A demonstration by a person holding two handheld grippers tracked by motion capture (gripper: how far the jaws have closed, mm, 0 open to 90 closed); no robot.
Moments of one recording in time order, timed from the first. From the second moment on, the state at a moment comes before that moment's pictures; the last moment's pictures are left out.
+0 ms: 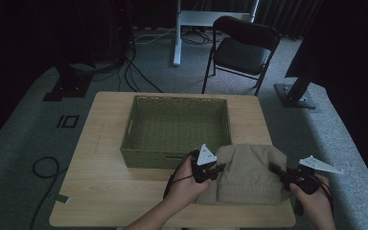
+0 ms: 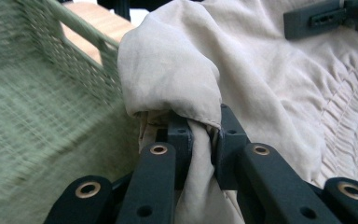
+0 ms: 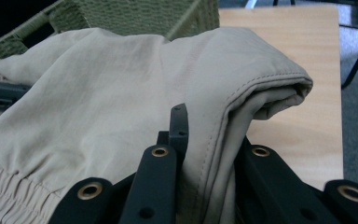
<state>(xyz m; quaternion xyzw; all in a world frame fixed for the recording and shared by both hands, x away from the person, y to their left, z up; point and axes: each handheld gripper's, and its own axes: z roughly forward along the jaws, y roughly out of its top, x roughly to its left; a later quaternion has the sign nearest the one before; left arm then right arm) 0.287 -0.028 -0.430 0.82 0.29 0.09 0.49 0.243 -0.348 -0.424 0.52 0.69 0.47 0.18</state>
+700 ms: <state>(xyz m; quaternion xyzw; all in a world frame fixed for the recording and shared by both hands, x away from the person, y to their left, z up) 0.321 0.022 -0.386 0.79 0.32 0.13 0.50 0.286 -0.304 -0.382 0.49 0.69 0.51 0.18</state>
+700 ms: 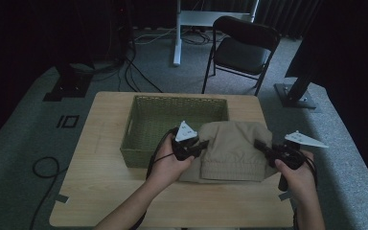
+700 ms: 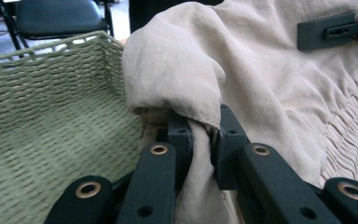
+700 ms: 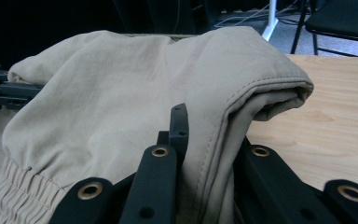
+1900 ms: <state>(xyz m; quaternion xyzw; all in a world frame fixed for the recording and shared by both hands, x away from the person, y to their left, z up) 0.376 0.103 -0.355 0.76 0.38 0.21 0.48 0.365 -0.212 -0.363 0.46 0.68 0.53 0.19</state>
